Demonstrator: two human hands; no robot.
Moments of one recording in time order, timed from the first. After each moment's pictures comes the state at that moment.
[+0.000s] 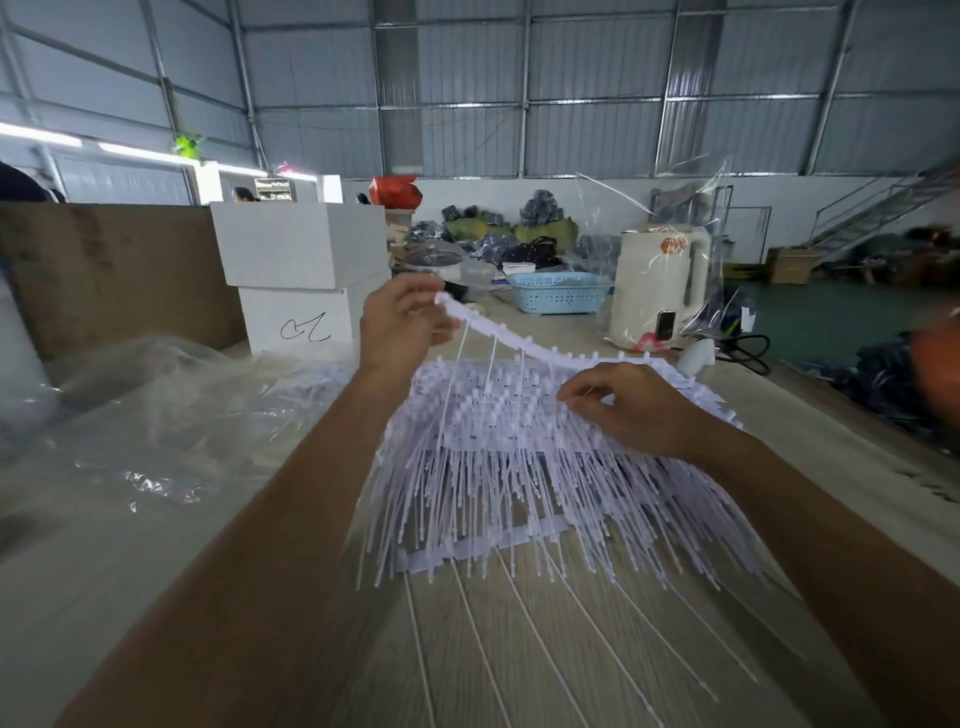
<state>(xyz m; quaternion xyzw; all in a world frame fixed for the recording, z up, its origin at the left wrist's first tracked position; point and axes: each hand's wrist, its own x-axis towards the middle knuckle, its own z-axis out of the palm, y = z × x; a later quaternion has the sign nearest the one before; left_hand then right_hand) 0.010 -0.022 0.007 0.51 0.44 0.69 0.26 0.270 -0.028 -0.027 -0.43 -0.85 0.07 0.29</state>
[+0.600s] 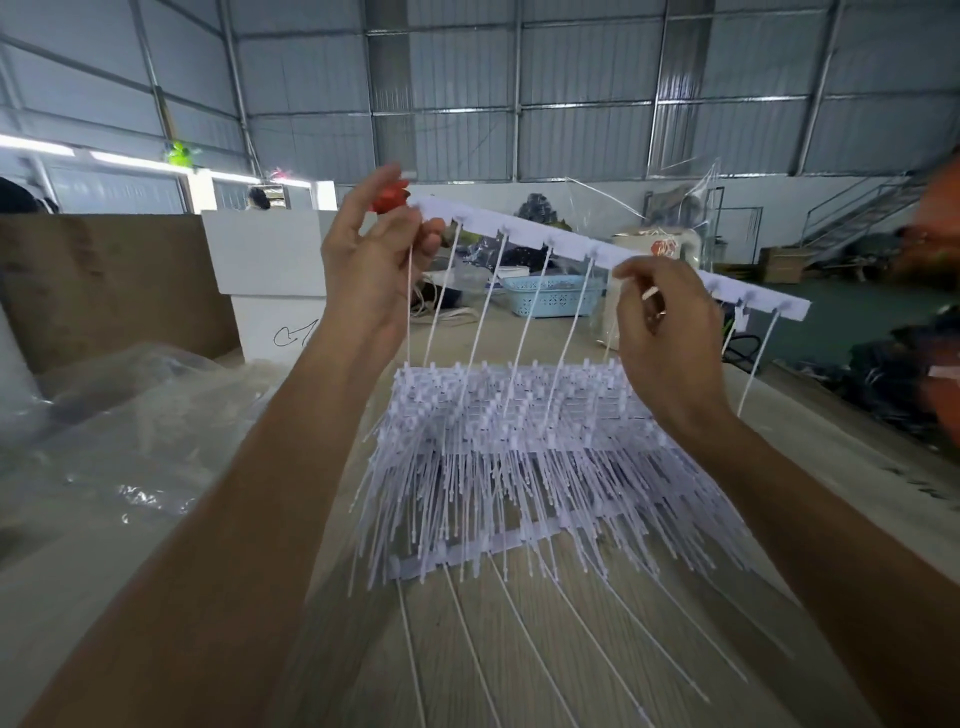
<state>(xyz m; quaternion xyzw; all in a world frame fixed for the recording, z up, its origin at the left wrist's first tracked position) 0.025 -0.070 0.071 0.47 0.21 0.78 0.36 0.260 -0.064 0.015 -0.39 -0.65 -0.05 0.65</state>
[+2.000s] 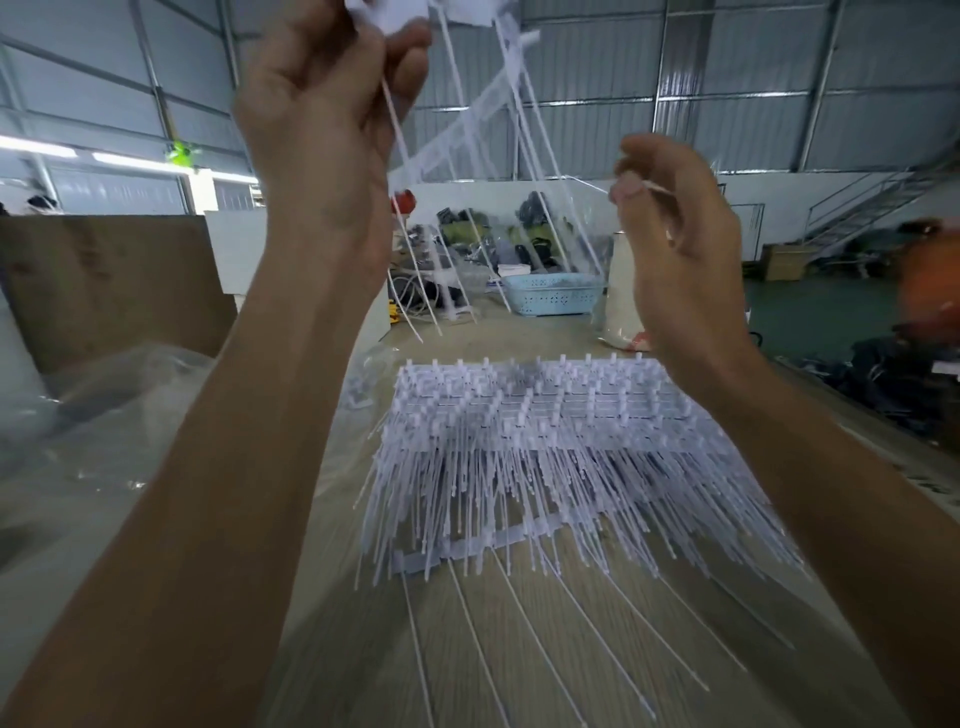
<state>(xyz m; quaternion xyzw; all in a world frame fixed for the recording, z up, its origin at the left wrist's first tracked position) 0.032 -0.123 0.130 0.54 0.07 0.81 0.21 0.241 -0.112 0.069 -0.27 -0.67 0.09 0.69</state>
